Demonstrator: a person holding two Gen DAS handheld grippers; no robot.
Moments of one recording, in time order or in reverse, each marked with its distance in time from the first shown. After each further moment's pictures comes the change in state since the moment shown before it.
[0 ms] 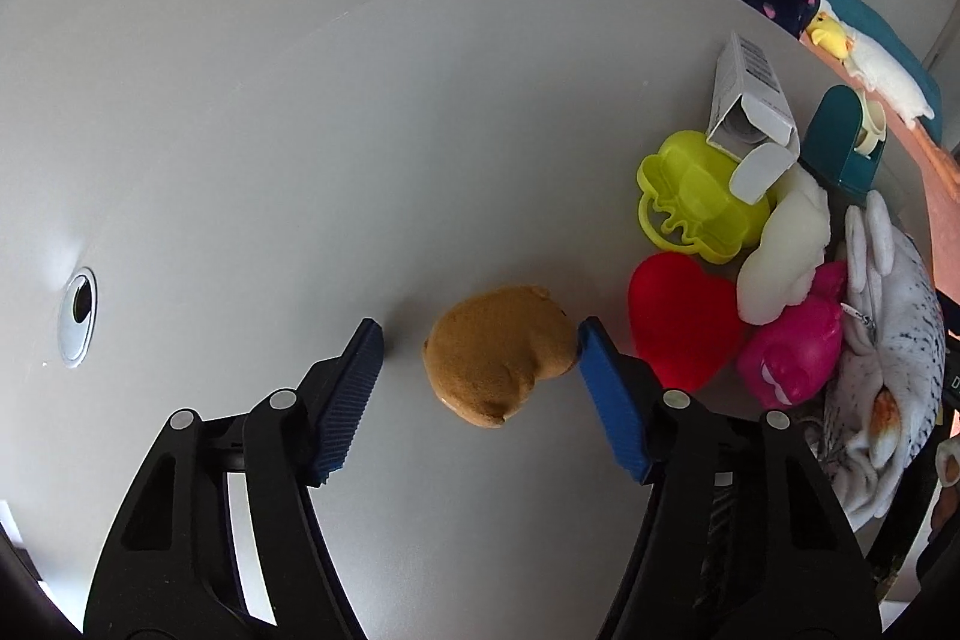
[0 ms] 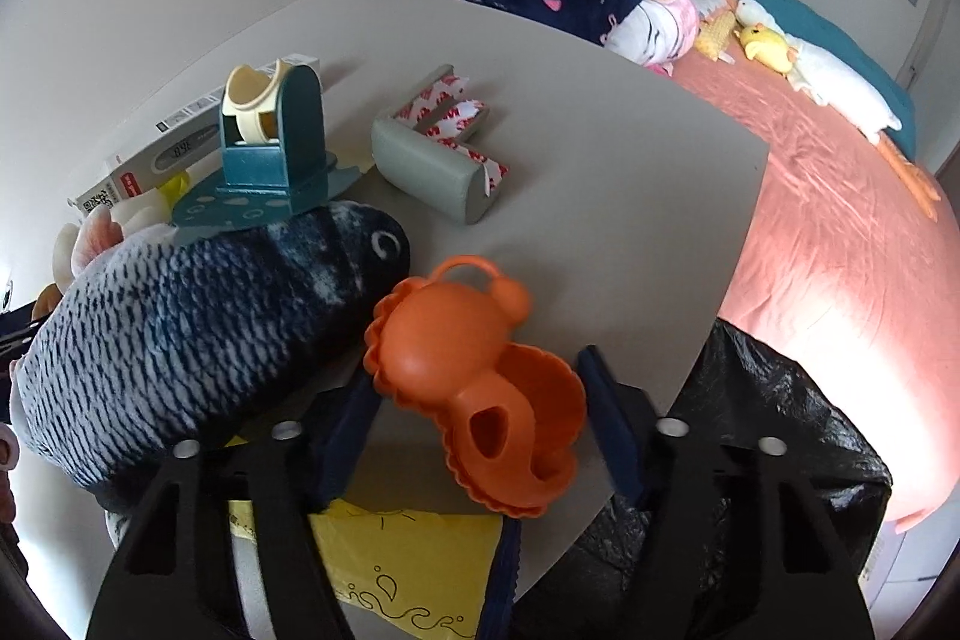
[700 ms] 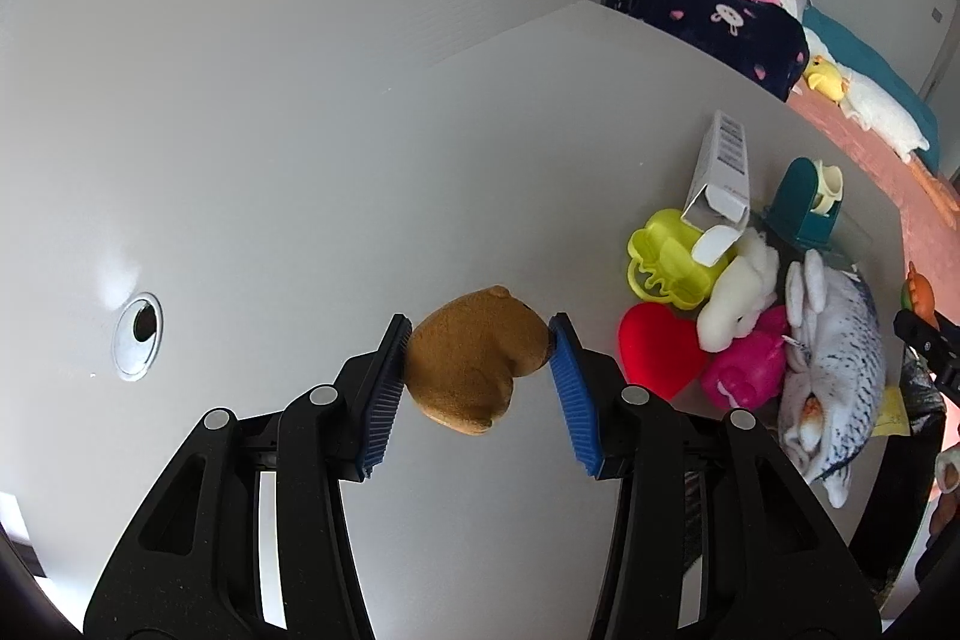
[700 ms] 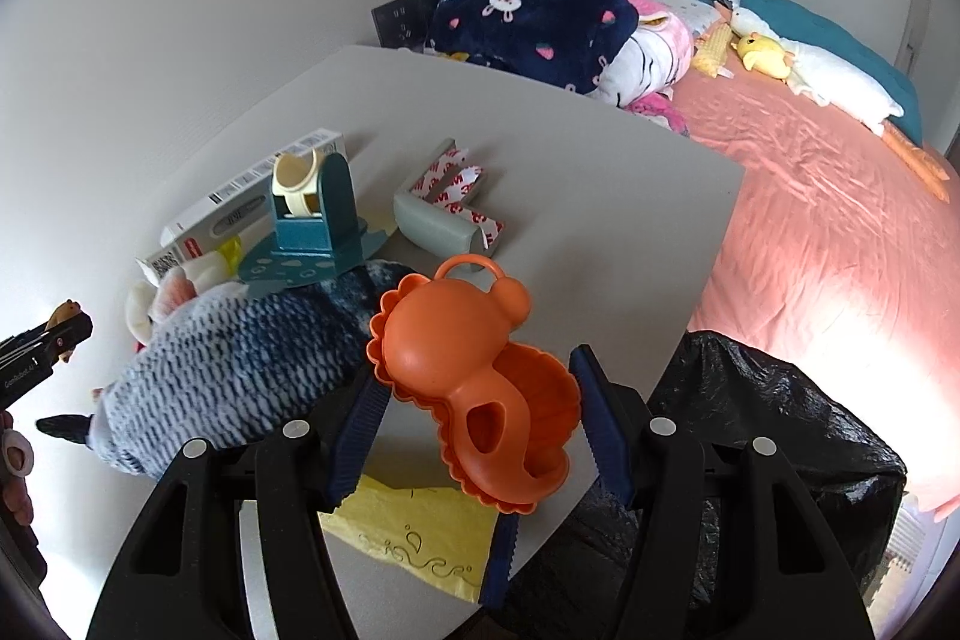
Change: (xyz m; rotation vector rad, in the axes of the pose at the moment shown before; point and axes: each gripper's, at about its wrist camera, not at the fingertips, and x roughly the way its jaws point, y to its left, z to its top) left arm -0.058 0.018 0.001 -0.017 -0.128 0.012; right arm -0.043 -0.015 0.001 0.084 -0.104 0.089
